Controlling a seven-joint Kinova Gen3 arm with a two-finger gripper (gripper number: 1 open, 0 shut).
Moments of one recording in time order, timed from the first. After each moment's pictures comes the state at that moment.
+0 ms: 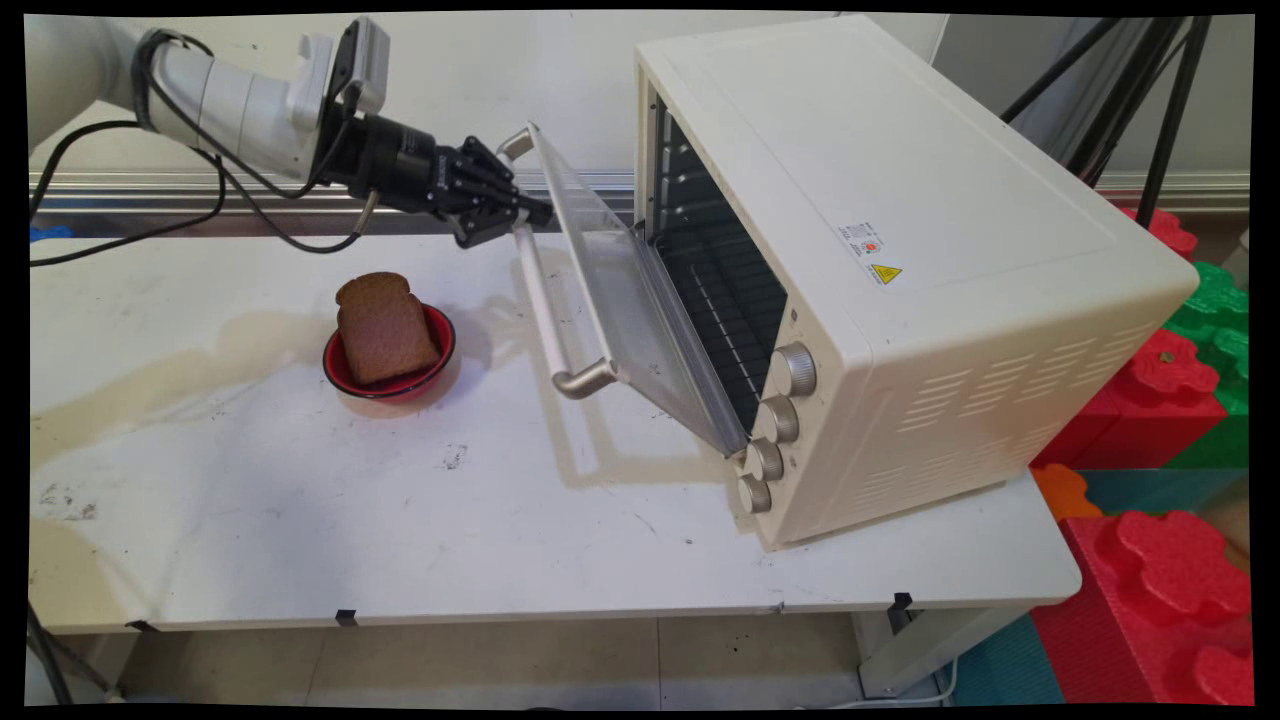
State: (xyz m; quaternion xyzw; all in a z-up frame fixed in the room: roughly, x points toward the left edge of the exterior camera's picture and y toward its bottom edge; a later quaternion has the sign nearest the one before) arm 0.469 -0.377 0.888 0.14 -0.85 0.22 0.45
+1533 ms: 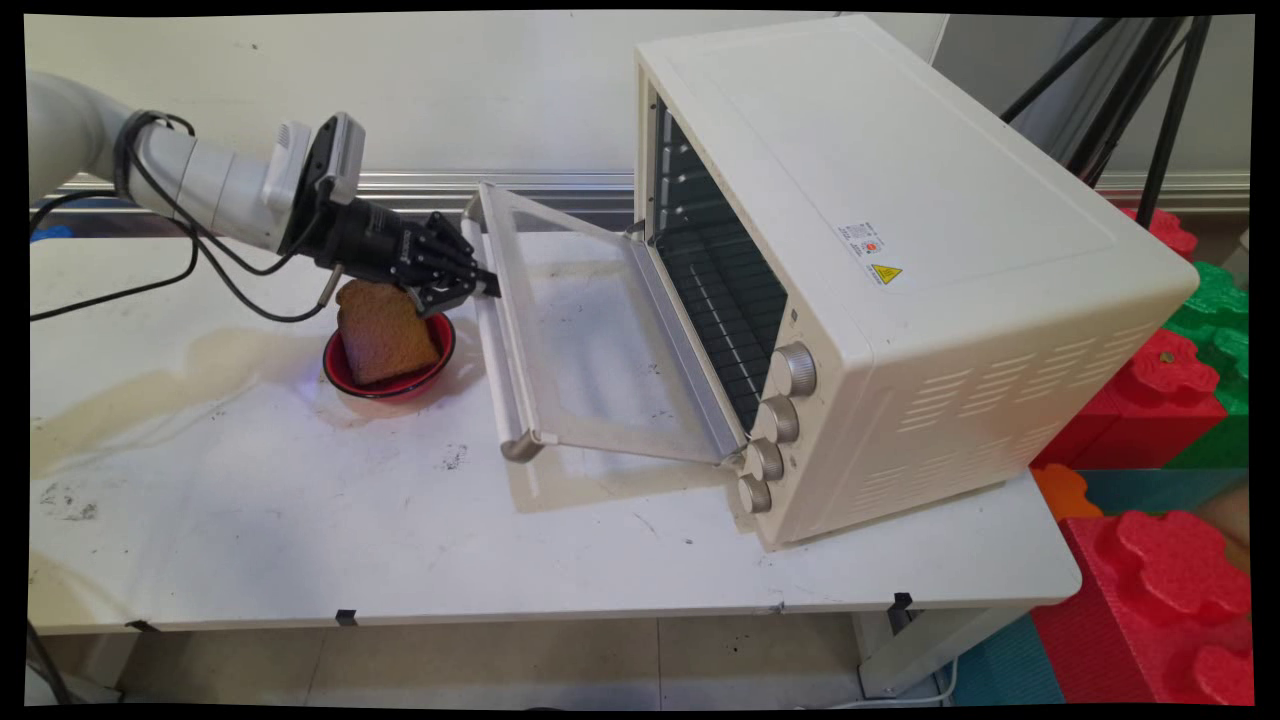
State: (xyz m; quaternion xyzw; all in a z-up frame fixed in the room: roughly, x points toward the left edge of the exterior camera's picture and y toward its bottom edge) arm 0.503 -0.349 0.830 0.15 -0.88 0.19 0.41
